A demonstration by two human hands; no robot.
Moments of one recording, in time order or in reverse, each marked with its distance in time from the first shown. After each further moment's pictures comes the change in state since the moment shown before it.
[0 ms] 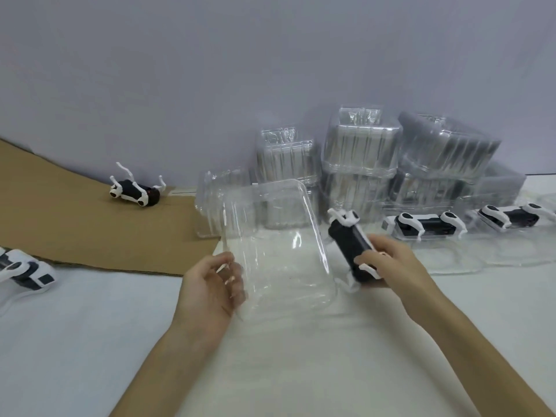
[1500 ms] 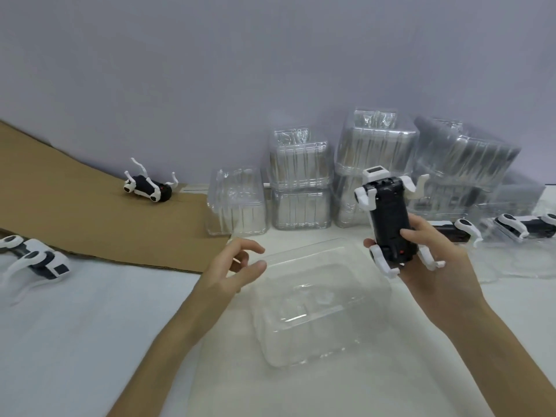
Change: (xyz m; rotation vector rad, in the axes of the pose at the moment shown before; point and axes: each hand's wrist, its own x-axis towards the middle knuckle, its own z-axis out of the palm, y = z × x) left_hand -0.004 0.015 -0.013 0.875 -0.182 0.391; right_hand -0.010 -0.015 -0.018 0.634 -0.156 -0.180
